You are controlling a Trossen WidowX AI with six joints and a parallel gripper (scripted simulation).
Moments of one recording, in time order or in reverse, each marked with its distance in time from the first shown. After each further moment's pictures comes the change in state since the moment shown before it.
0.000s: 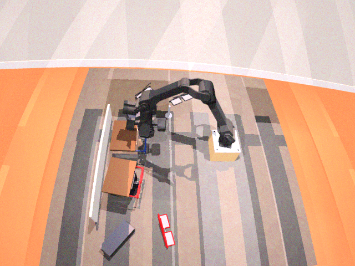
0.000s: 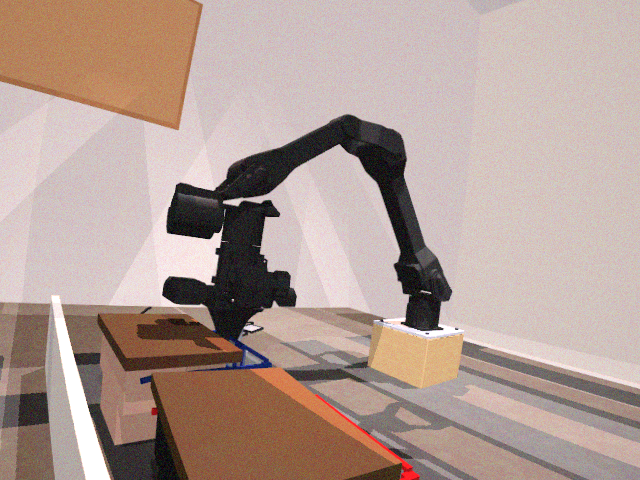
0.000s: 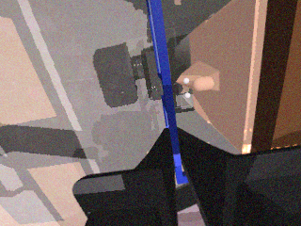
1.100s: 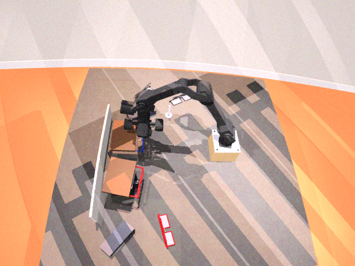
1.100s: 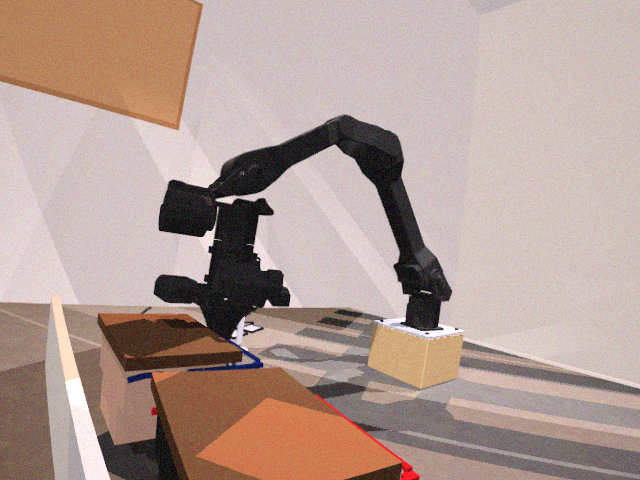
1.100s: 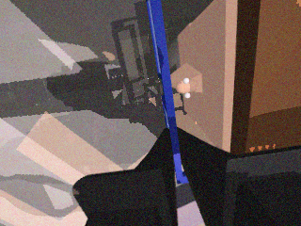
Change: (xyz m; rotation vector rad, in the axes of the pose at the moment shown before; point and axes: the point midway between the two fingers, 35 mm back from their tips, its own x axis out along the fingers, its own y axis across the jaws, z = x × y) arm -0.001 -0.012 0.000 -0.001 0.001 -0.008
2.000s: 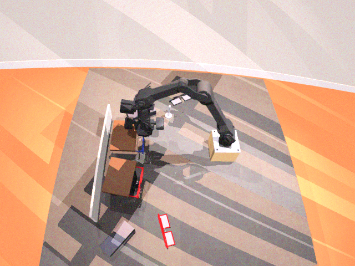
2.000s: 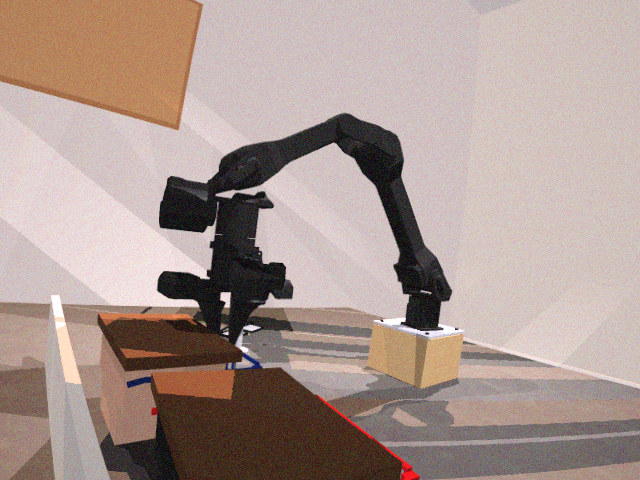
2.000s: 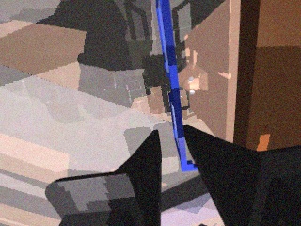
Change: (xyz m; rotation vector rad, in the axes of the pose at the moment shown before) arm -0.009 0.005 0.001 0.000 -0.005 0.037
